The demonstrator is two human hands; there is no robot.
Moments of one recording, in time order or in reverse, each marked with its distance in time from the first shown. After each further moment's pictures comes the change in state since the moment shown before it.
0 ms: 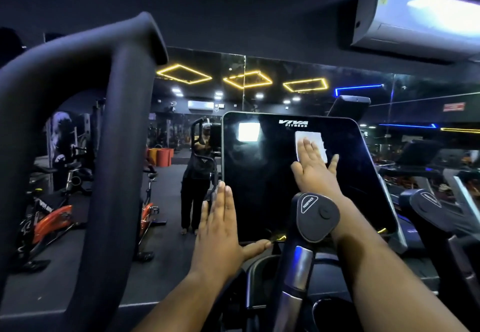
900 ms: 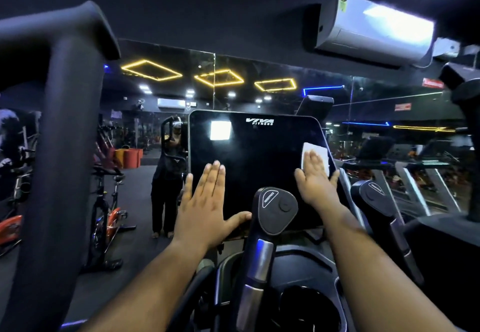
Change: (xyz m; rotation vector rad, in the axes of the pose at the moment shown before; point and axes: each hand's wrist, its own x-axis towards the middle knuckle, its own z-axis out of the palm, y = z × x) left_hand 0.044 0.028 -0.016 0.172 -0.031 0.153; right_hand -0.023 0.081 -0.013 -0.040 -0.004 0.232
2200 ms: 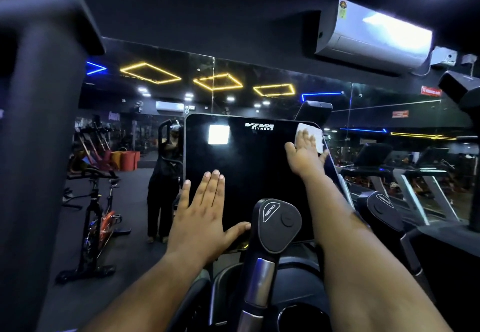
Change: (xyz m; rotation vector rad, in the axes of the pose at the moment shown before) left_hand 0.005 0.001 0.008 0.088 -0.026 0.012; right_hand 0.080 -0.040 -0.015 0.073 0.036 0.055
